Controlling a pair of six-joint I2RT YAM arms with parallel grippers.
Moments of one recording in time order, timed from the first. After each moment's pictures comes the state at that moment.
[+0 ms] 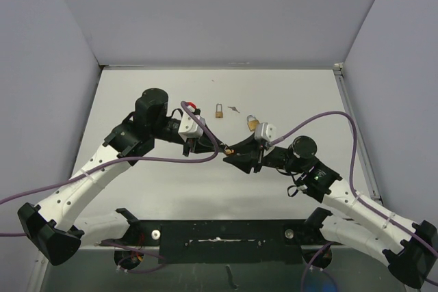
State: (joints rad) left arm -0.68 1.15 1.19 -0.34 1.05 0.37; right arm 0.77 0.84 0.62 0.29 -0.59 0.00
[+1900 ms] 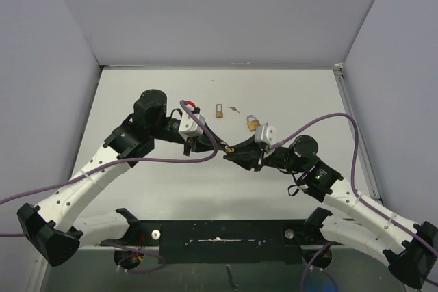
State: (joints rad) left arm -0.69 1.14 1.17 -0.29 1.02 0.32; right arm 0.77 0.83 0.63 0.28 -0.60 -0.08
